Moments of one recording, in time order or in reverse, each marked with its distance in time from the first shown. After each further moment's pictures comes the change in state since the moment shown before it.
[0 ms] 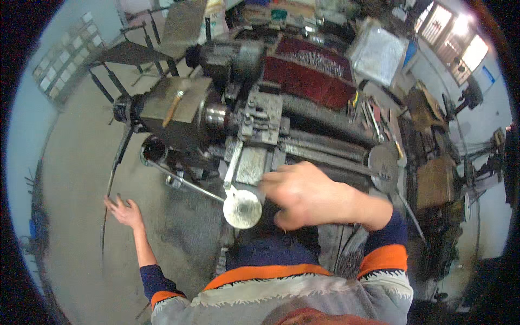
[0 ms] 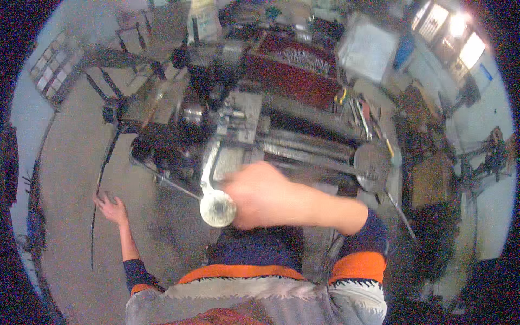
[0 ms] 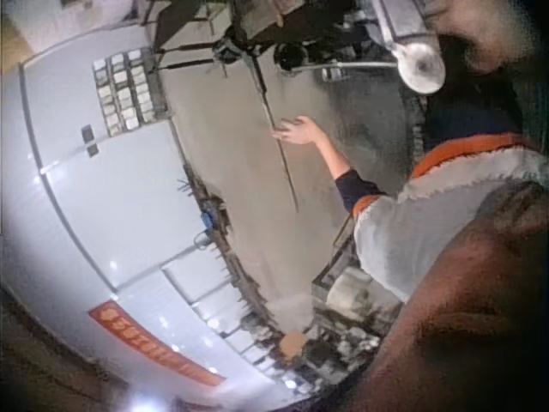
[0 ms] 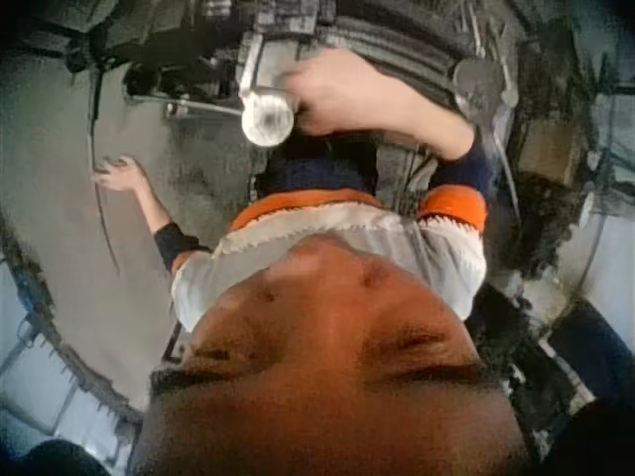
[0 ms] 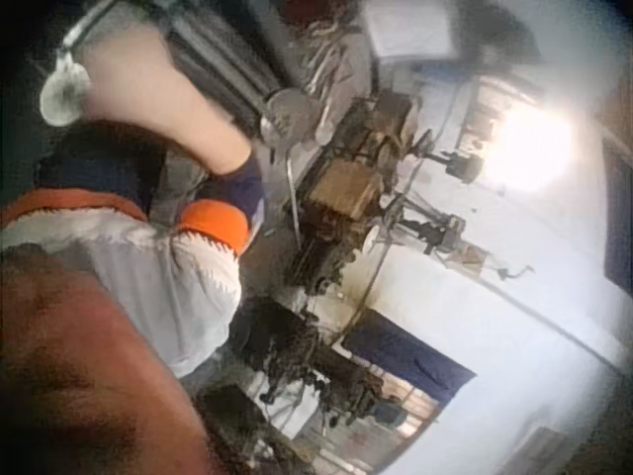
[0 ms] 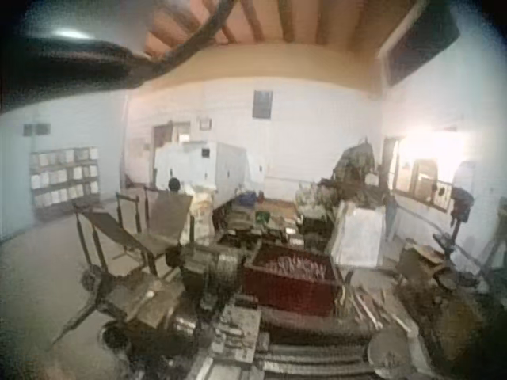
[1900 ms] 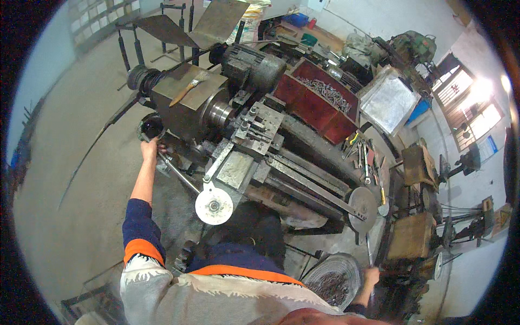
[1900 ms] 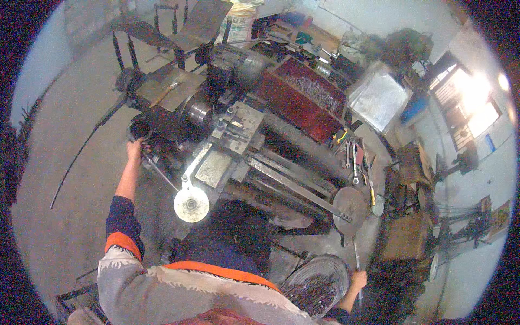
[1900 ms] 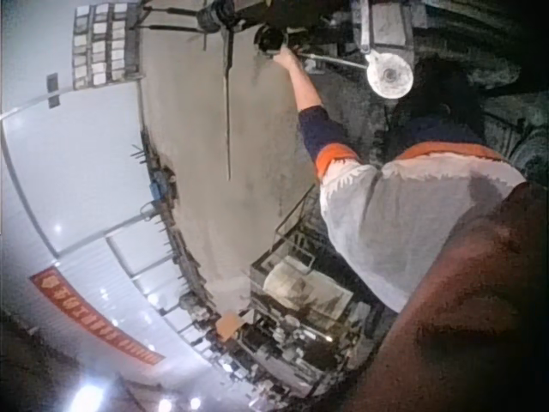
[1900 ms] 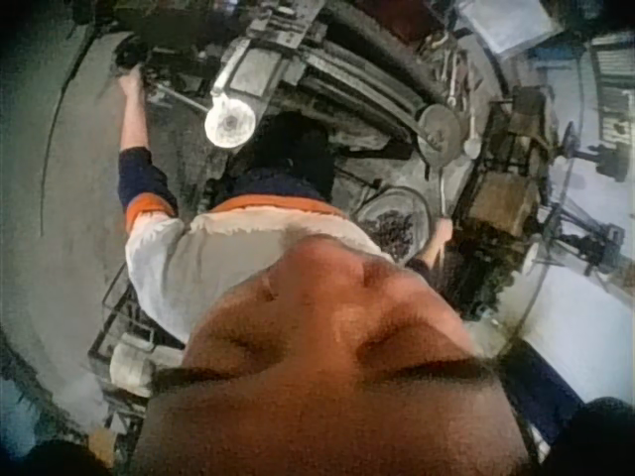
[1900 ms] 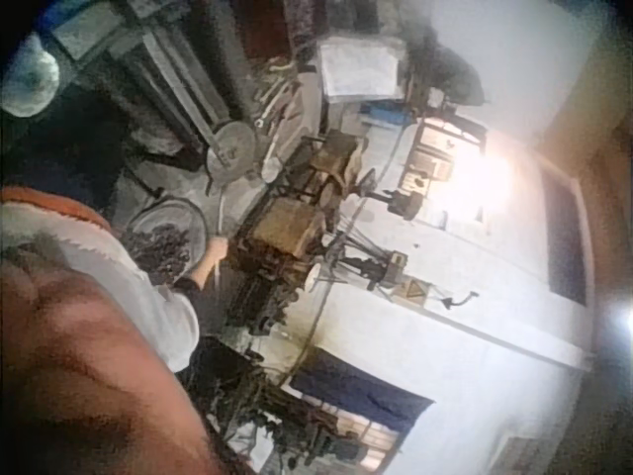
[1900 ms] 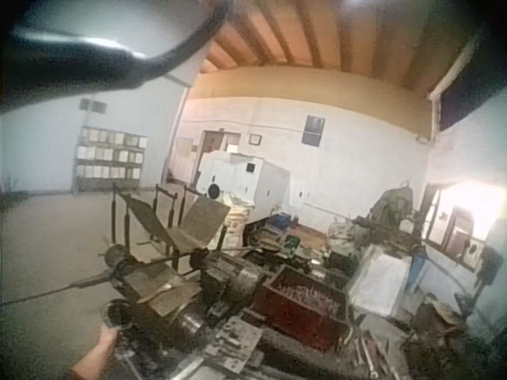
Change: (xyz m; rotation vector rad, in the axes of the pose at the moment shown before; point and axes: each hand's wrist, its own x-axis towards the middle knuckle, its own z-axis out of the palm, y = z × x) left_hand 0.012 0.147 0.072 -1.344 -0.683 -1.148; right_hand -0.484 0.216 0.312 -0.178 0.259 1.967
